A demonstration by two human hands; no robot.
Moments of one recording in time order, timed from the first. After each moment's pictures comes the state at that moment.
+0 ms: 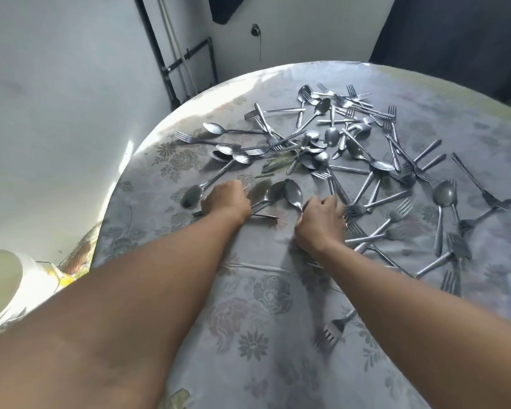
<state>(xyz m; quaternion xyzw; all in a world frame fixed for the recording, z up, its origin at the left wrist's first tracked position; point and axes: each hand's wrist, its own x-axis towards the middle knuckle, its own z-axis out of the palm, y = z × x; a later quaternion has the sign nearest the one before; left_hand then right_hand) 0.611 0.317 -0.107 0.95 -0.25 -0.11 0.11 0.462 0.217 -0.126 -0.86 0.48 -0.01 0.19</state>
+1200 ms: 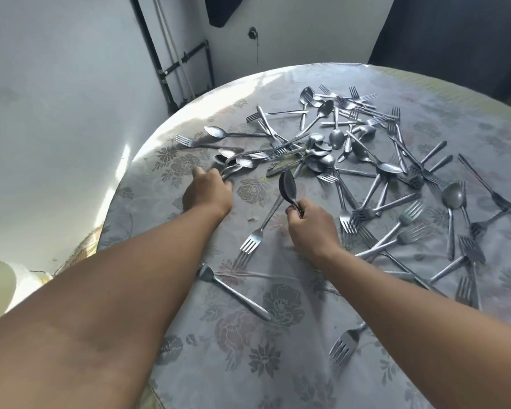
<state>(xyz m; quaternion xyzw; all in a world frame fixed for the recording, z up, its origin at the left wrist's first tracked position) 0.658 0.335 -0.103 0.96 -0.23 -0.07 0.12 0.476 0.232 -0.126 -0.82 0.41 -0.11 0.39</state>
